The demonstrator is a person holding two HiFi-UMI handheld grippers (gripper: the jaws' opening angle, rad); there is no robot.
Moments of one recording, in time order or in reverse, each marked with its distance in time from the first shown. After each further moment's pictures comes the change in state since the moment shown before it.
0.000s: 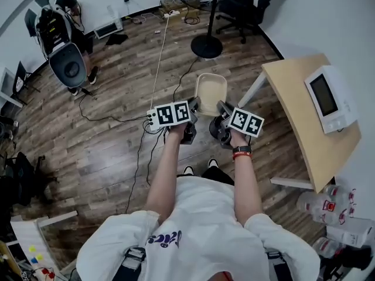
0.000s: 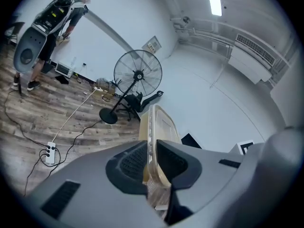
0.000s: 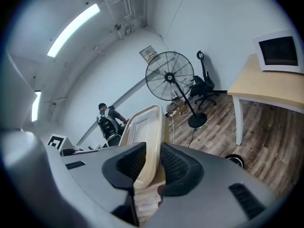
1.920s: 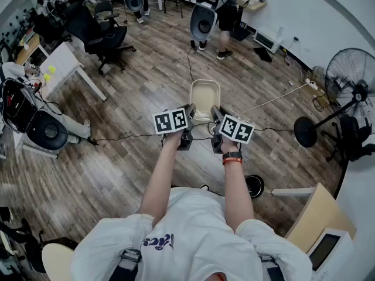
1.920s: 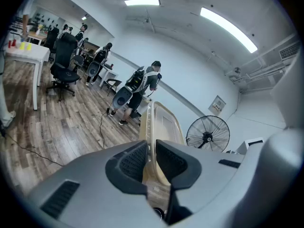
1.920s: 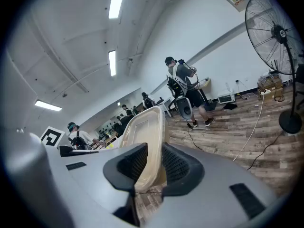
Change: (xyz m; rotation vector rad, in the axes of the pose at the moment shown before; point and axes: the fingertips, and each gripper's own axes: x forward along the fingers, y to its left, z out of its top) left arm -0.360 0.066 -0.078 -0.363 -0.736 0.799; right arm -0.004 0.296 -0.196 -0.509 0.544 0.803
